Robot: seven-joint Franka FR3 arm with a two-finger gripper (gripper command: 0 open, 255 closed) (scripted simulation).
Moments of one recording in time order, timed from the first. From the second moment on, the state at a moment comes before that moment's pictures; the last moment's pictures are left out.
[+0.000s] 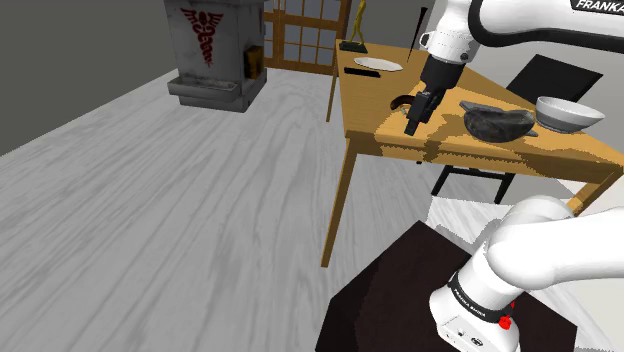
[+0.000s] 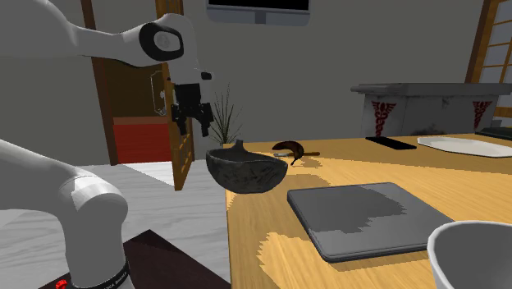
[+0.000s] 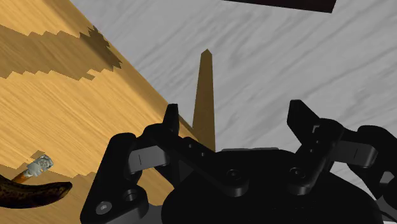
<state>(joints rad) -0.02 -0.84 0.00 -2.40 -0.04 1.63 -0.16</state>
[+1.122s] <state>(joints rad) -0.05 -0.57 -0.35 -2.23 -0.17 1.84 -0.58</state>
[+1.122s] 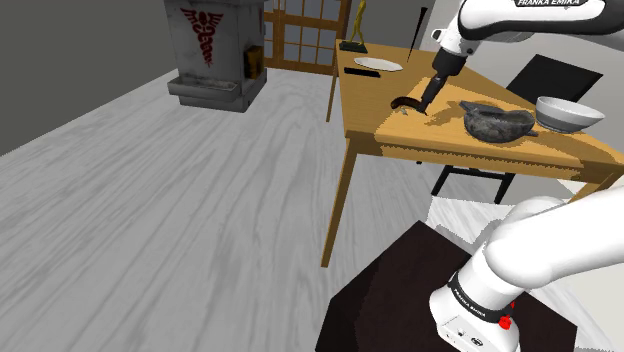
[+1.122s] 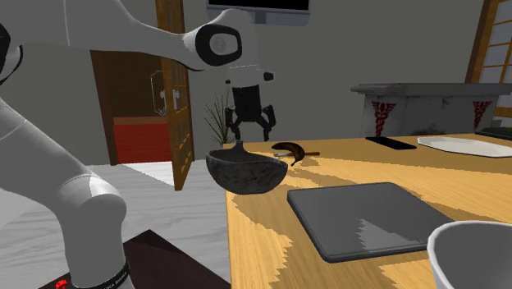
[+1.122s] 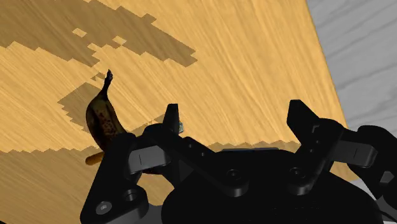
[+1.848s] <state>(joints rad) -0.01 -0.25 -0.59 -1.97 -0.05 1.94 -0.90</state>
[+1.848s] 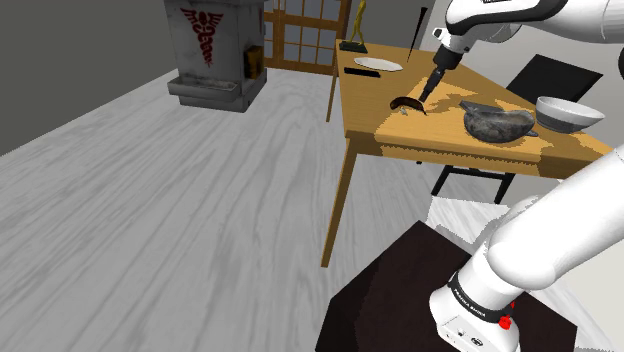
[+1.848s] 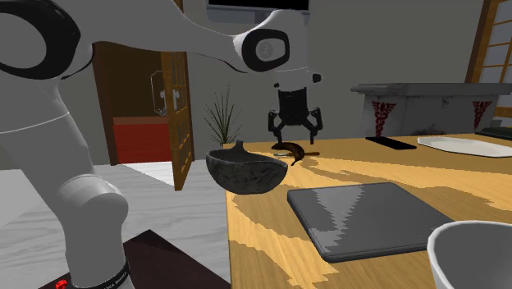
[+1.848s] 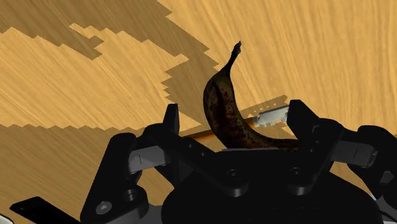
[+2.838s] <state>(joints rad) 0.00 -0.21 -0.61 -2.03 -0.03 2.04 -0.93</state>
